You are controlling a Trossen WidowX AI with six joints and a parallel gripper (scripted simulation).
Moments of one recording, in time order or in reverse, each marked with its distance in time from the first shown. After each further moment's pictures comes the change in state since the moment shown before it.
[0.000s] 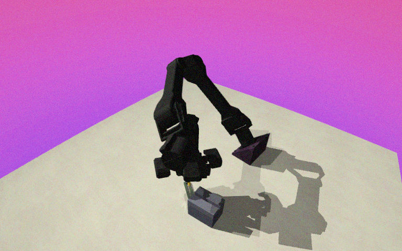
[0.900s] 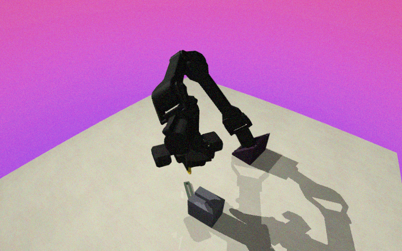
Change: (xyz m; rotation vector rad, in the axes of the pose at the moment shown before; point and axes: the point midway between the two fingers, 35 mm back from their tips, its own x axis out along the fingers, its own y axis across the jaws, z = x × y) arm -0.050 0.001 -0.004 -0.135 0.002 0.000
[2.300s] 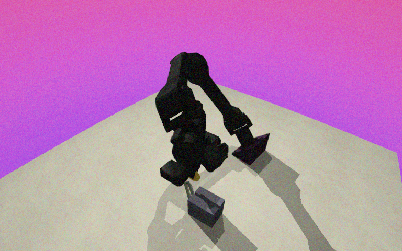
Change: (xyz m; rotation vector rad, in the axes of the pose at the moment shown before) arm -0.006 0.000 0.037 -0.550 -0.007 -0.005
